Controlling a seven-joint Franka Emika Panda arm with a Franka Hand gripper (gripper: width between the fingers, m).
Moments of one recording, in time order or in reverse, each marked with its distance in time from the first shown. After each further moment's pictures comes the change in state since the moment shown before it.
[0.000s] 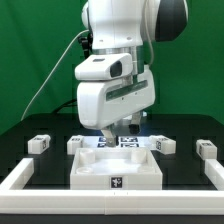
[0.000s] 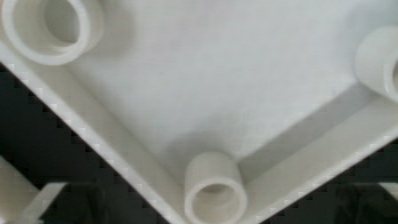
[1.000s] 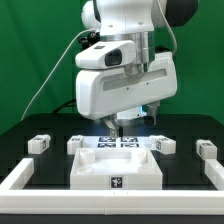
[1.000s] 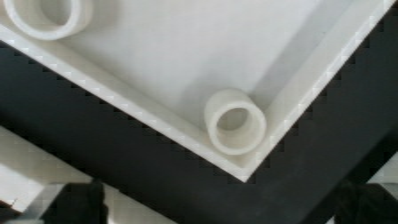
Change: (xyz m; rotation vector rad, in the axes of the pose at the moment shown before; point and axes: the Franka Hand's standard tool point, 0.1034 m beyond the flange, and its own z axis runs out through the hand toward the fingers) arm 0.028 0.020 -0.031 0.021 0.018 0.426
